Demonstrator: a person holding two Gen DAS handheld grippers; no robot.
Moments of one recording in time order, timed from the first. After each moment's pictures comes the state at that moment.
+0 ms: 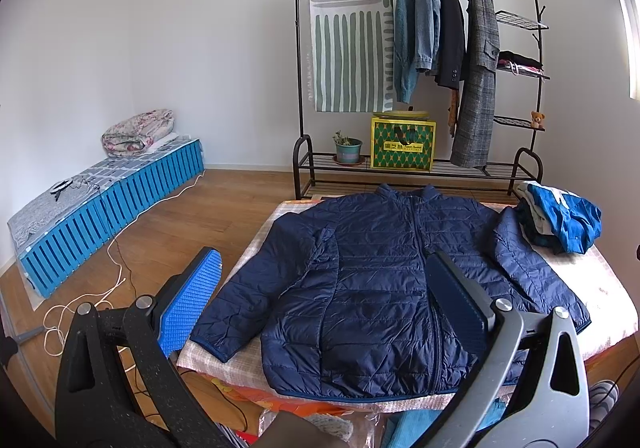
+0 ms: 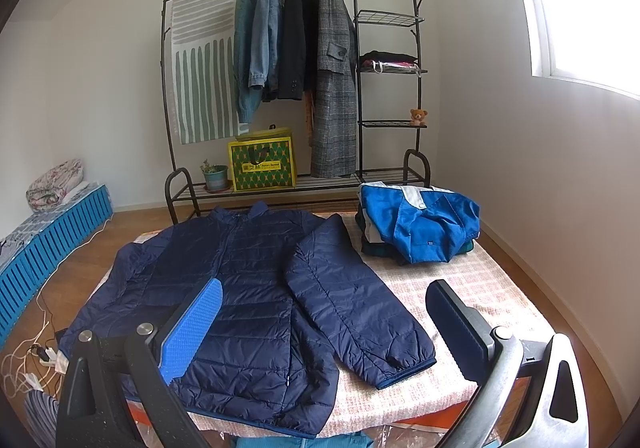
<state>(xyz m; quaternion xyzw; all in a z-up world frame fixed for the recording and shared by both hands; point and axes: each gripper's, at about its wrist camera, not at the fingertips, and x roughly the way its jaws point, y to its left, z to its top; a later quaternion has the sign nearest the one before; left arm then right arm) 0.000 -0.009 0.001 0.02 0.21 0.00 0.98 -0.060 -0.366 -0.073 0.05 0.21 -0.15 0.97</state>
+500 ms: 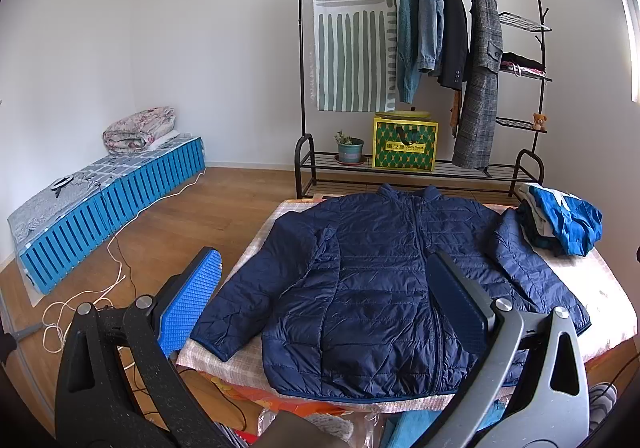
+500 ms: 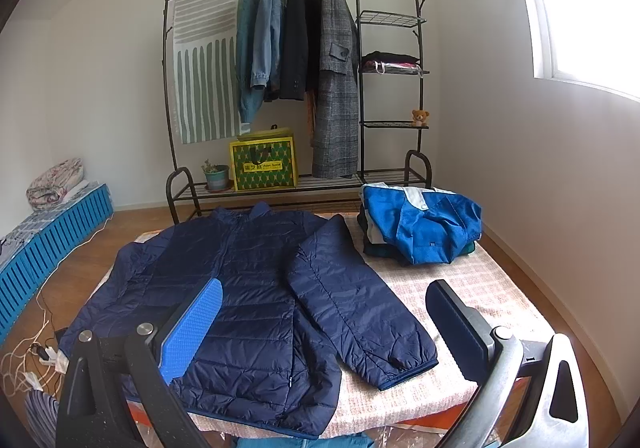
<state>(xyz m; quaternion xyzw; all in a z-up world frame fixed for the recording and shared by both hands) 0.001 -0.009 0.001 0.02 0.21 0.00 0.98 -0.059 -0.359 -0.073 0.05 0.21 -0.15 0.96</state>
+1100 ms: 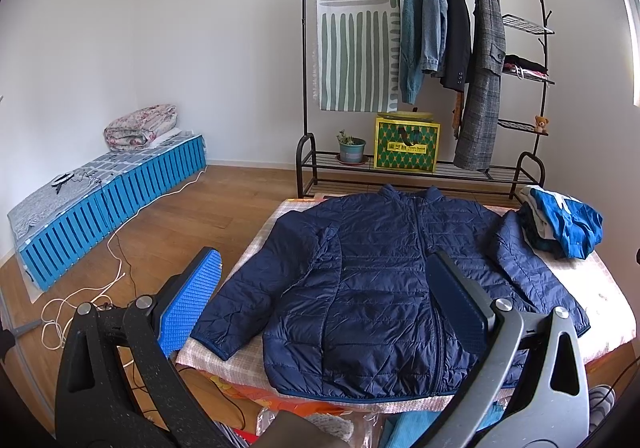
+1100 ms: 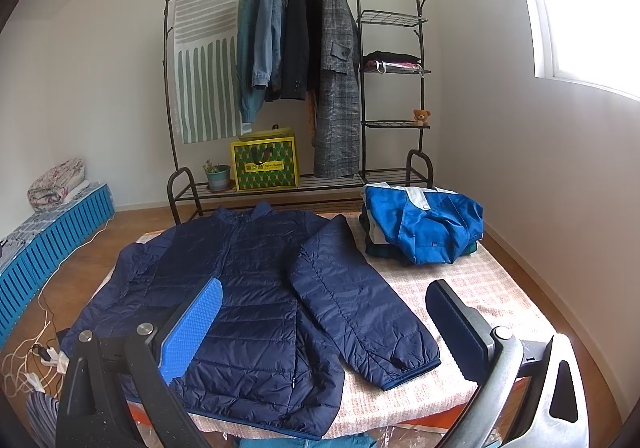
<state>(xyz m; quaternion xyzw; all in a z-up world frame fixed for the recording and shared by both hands) 0.004 -0.005 0.001 0.01 0.22 0.00 0.98 -0.056 -0.356 -0.068 0.05 0.21 -0.15 0.96</state>
